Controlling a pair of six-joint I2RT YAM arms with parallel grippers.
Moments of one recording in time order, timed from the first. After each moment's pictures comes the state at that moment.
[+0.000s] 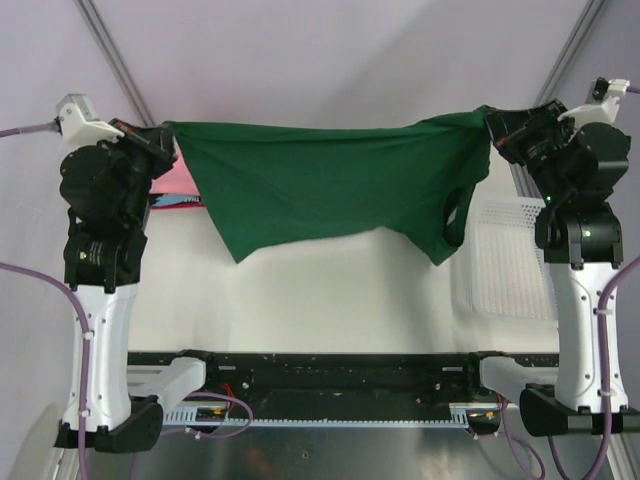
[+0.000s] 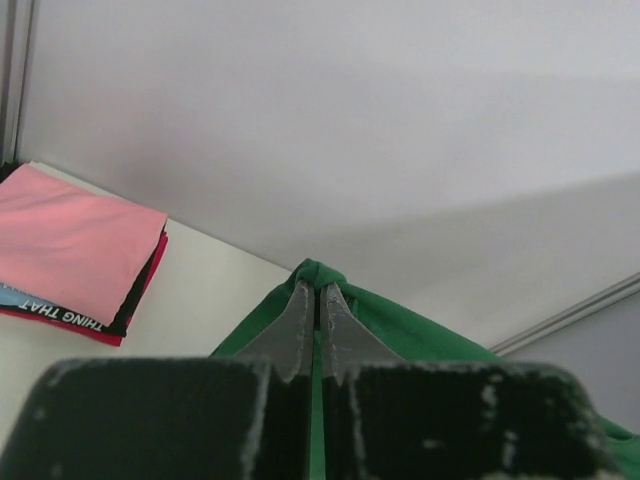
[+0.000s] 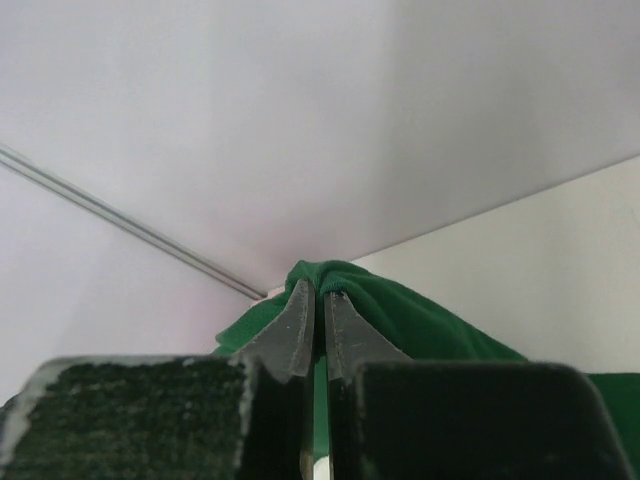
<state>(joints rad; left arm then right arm) -0.08 1.03 1.57 -0.48 -0.13 -0.58 0.03 1.10 1.62 -0.44 -0.13 0.76</state>
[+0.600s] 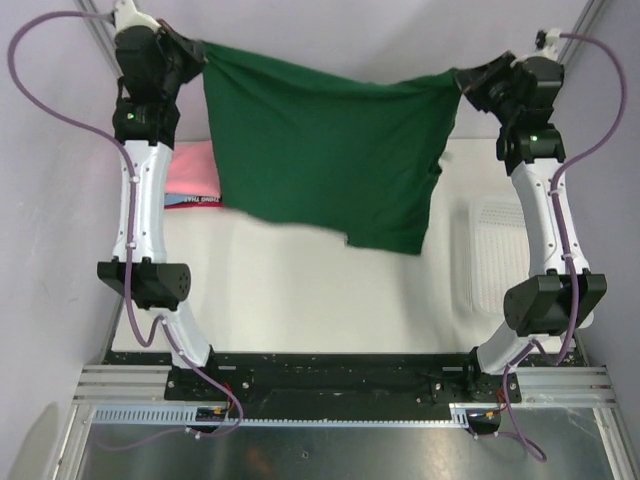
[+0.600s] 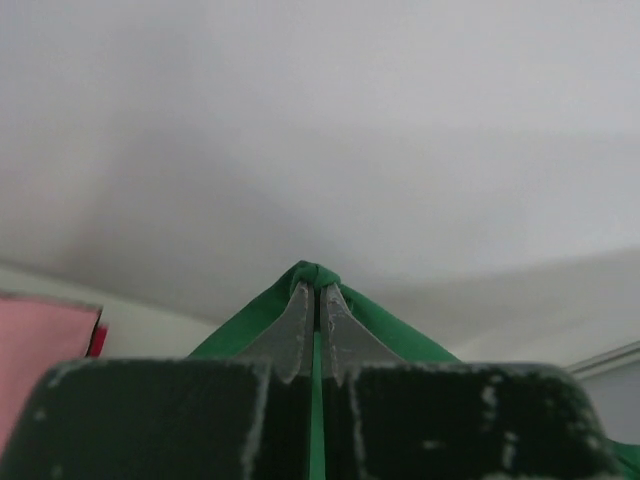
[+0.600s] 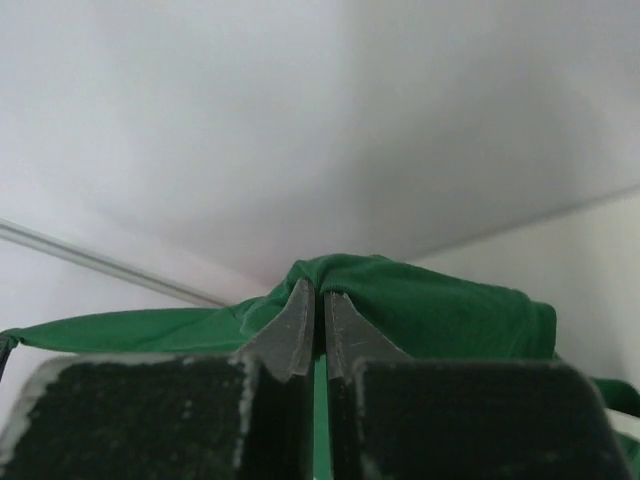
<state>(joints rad) -0.05 1.80 2.26 -0.49 -0.04 -0.59 0.01 1.65 1.85 -0.25 -0.20 0.79</state>
